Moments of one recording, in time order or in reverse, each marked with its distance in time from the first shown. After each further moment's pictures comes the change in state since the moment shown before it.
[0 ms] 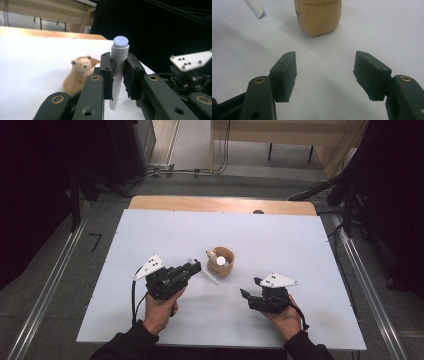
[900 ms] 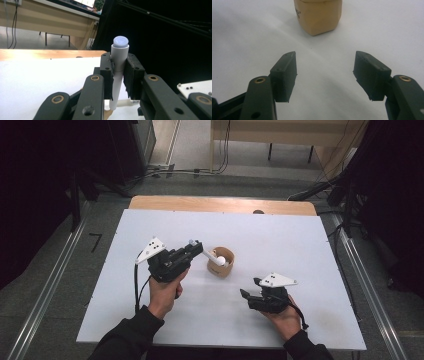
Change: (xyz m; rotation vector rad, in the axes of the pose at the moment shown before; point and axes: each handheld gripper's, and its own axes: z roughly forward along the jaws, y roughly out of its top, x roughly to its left) left arm 0.003 0.032 0.020 -0.092 0.005 0.015; right arm -0.001 0.000 0.002 0.004 0.004 0.005
